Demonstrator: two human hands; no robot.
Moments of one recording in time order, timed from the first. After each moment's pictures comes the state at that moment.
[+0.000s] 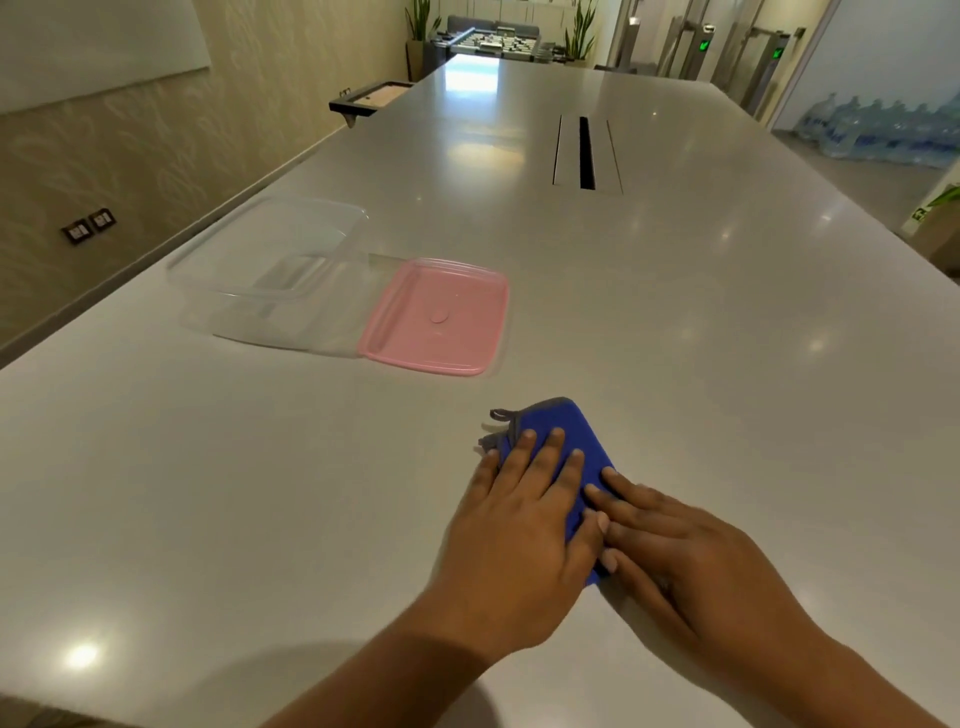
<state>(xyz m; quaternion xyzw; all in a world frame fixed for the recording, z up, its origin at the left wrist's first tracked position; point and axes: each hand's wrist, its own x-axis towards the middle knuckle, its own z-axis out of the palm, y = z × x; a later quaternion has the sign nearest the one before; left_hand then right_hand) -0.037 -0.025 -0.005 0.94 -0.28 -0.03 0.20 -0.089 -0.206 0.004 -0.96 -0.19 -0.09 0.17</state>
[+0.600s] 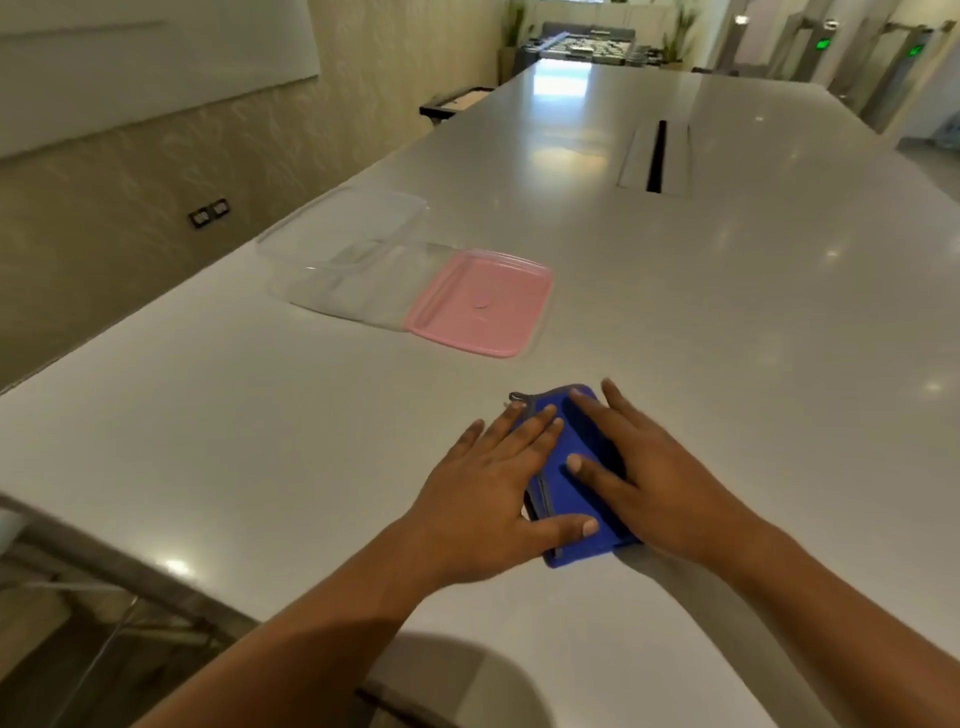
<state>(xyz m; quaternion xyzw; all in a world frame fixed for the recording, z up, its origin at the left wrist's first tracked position) -0.032 -0.006 -0.003 0.95 -0.25 -0.07 0.19 -0.030 -0.201 0.017 -0.96 -0.14 0.04 0.25</state>
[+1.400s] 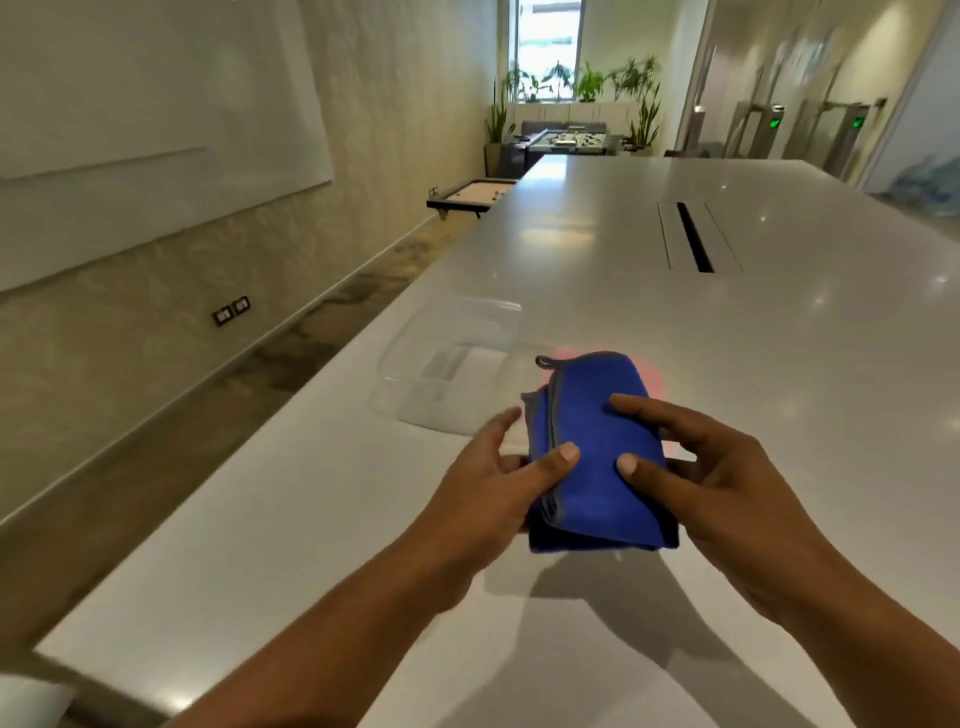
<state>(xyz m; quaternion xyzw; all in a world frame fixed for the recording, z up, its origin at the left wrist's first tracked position) 0.042 0.150 0.071 0.69 -0.04 -0.15 0.70 0.008 -0.039 0.092 -0.72 -0.03 -0.04 0.69</state>
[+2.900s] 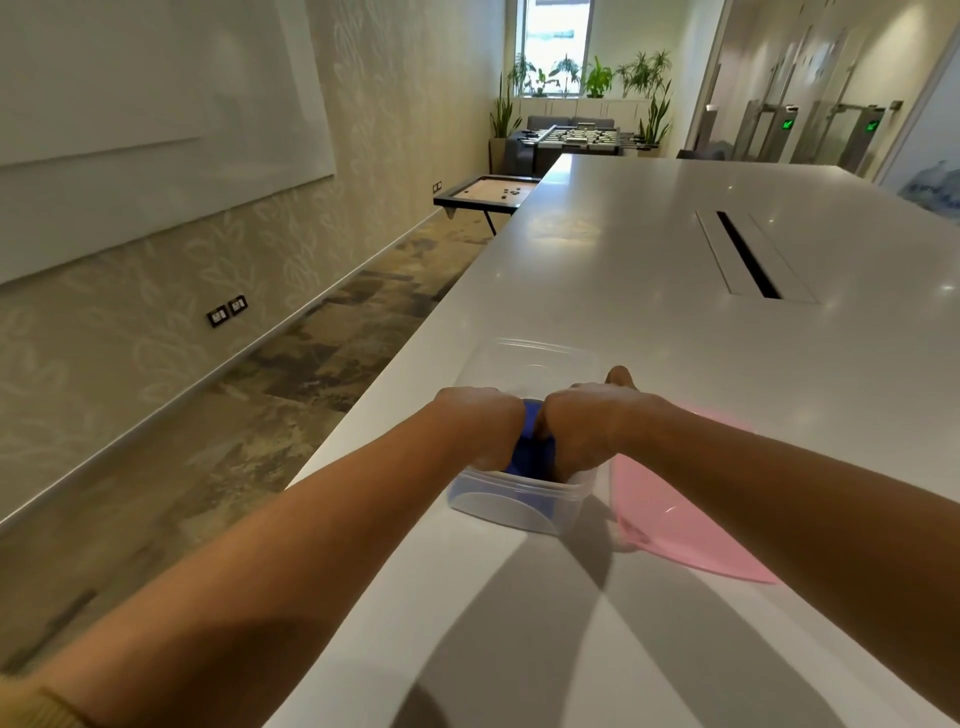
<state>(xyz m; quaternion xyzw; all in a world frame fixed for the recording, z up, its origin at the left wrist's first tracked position) 0.267 0.205 0.084 0.98 -0.10 -0.19 0.00 0.263 0.081 0.092 -0.97 -0.14 0.17 -0.12</state>
